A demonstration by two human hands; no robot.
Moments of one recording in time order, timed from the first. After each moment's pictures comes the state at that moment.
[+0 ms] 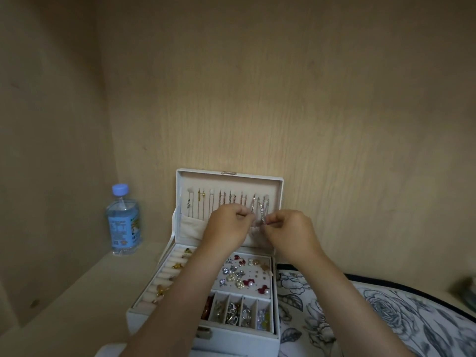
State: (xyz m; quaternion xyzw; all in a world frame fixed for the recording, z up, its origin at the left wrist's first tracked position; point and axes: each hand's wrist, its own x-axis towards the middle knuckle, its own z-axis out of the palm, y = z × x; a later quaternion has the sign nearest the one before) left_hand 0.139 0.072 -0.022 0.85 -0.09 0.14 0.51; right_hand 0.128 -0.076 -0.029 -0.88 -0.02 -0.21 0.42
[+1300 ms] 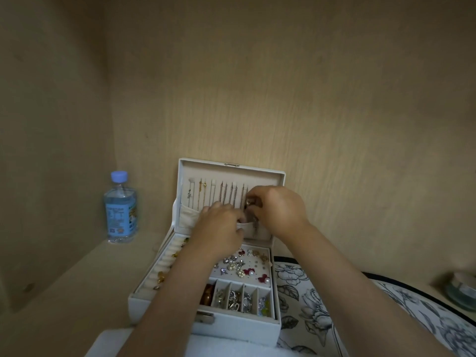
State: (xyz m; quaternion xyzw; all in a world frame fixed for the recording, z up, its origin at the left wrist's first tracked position) left_hand 0.136 0.099 -0.046 0.94 -0.20 0.22 0.19; right_hand 0.147 -0.057 -0.001 -0.95 -0.15 -0.28 0.08
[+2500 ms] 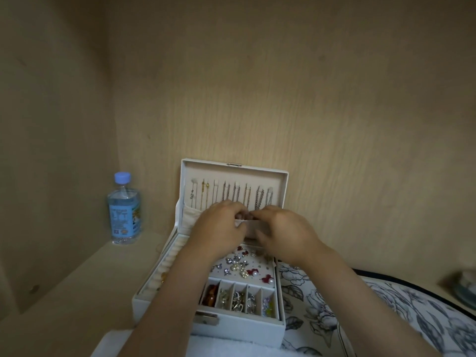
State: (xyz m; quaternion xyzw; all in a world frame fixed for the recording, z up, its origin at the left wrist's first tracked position) left_hand 0.133 0.104 -0.042 0.91 -0.19 0.21 0.30; right_hand 0.121 -0.071 -0.030 -0.95 -0.22 -0.21 0.08
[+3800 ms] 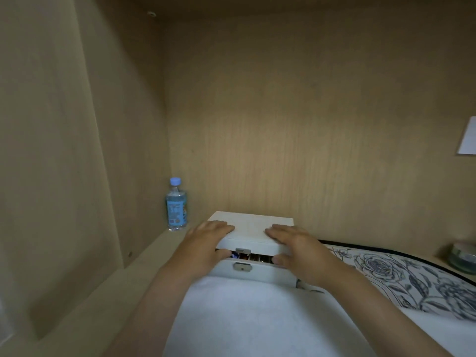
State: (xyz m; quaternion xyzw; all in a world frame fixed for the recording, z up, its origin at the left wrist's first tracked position) left_hand 0.006 0.202 -0.059 0.95 -0.19 0.17 0.18; right_hand -0.008 -0.055 -0.046 -0.95 -0.22 -0.10 0.18
